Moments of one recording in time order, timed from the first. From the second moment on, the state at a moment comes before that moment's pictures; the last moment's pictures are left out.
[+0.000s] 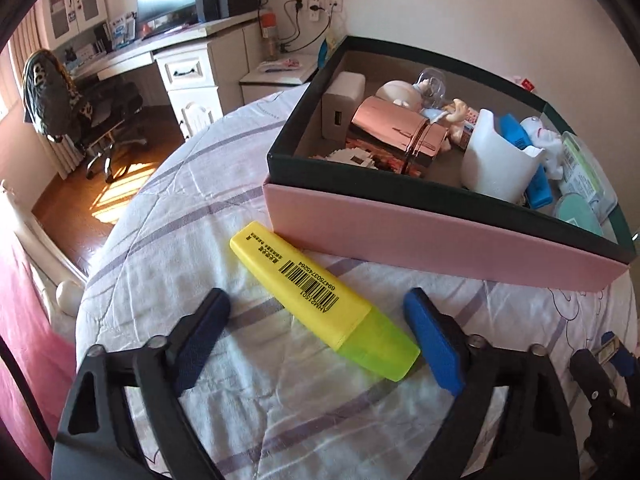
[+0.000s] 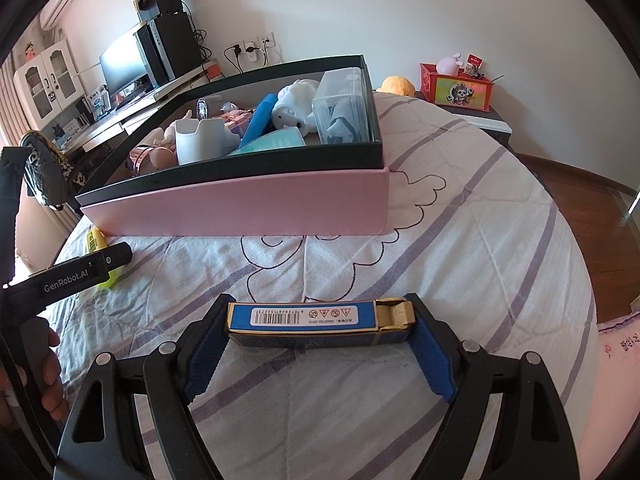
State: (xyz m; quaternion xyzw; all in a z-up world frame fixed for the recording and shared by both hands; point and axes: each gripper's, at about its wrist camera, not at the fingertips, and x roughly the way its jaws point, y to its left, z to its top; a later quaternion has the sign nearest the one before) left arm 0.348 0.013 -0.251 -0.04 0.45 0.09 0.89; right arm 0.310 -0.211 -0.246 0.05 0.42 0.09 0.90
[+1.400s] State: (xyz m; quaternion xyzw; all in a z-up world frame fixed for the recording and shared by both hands) left arm 0.237 -0.011 -0.203 0.03 0.33 -0.07 0.94; right arm 0.237 -0.178 -0.211 0.05 0.33 0.11 0.93
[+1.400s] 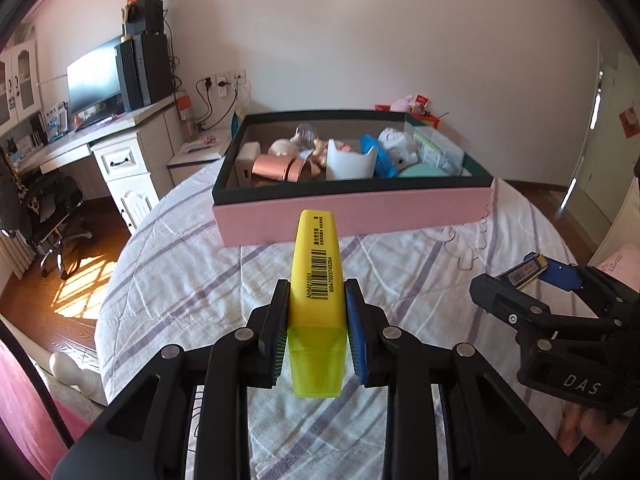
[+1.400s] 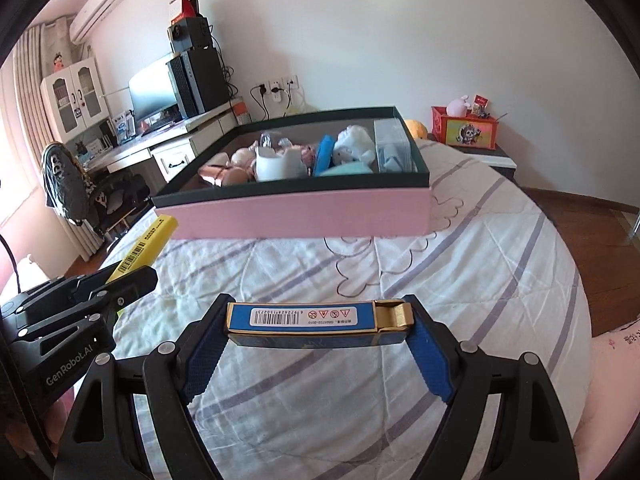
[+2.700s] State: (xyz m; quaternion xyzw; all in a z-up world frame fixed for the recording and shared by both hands) left arm 0.375 -0.029 -0.137 0.05 0.27 -0.07 0.96; right arm 0.345 -0.164 -0.127 -0.01 0.24 0.10 0.97
